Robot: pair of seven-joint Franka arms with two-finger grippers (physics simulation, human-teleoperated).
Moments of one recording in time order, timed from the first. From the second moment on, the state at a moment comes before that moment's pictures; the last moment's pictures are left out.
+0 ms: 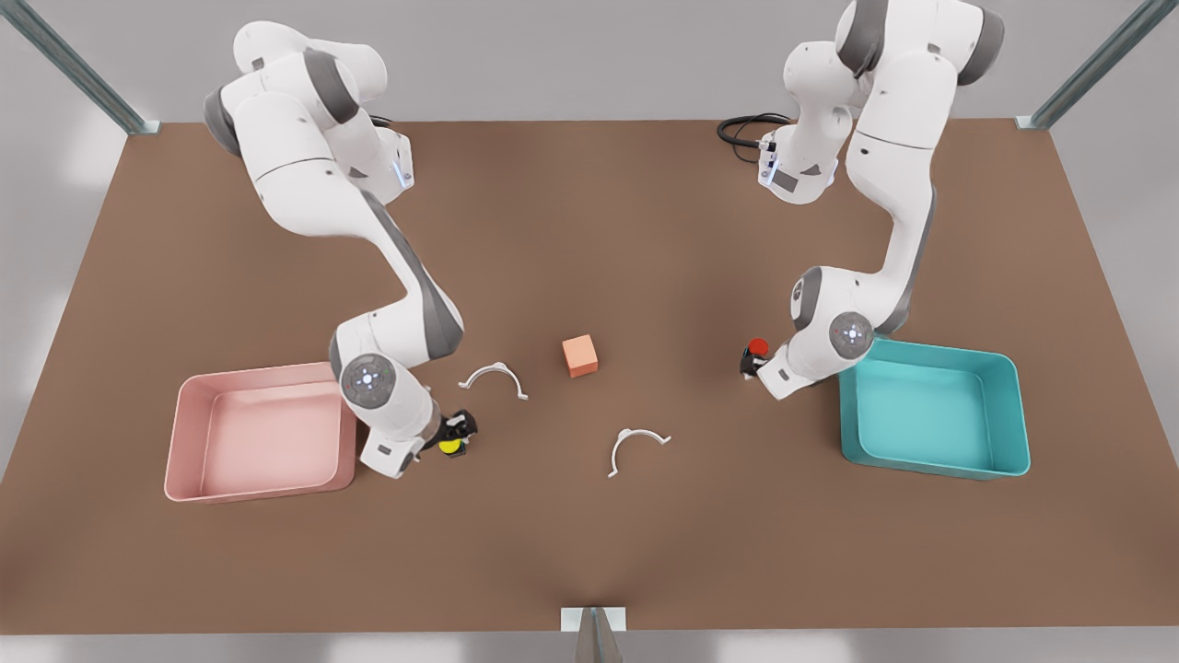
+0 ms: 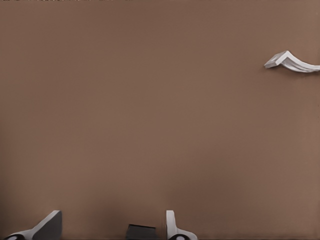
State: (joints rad) left arm -0.23 0.39 -0.03 -2.10 -0.15 2.41 0.05; right arm 0.22 0.68 0.18 -1.38 -0.10 2.14 0.07
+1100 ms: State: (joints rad) left arm -0.30 0.37 -0.03 -2.29 -0.18 2.54 -0.02; right arm 0.19 0.81 0.19 -1.55 -0.10 2.41 0.10
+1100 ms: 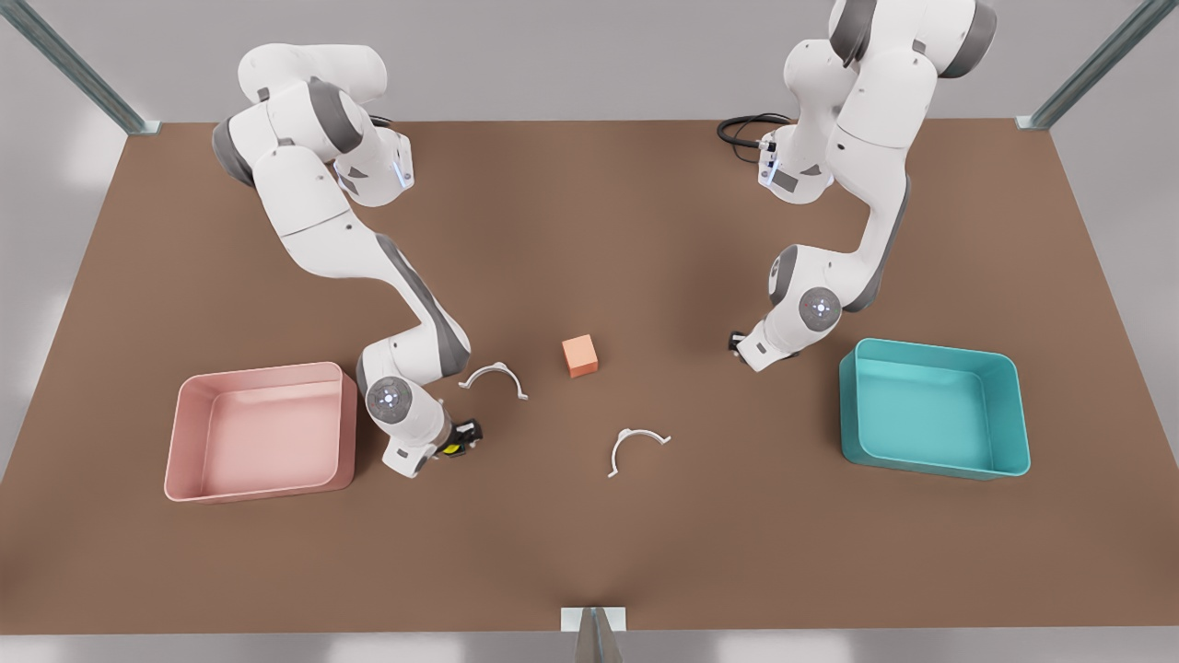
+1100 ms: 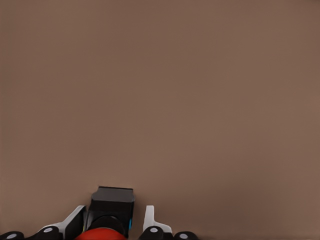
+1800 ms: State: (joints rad) left arm 0.11 0.20 0.00 -1.95 -0.12 2.11 0.04; right arm 0.19 0.82 0.19 -1.55 -0.10 2.44 0.10
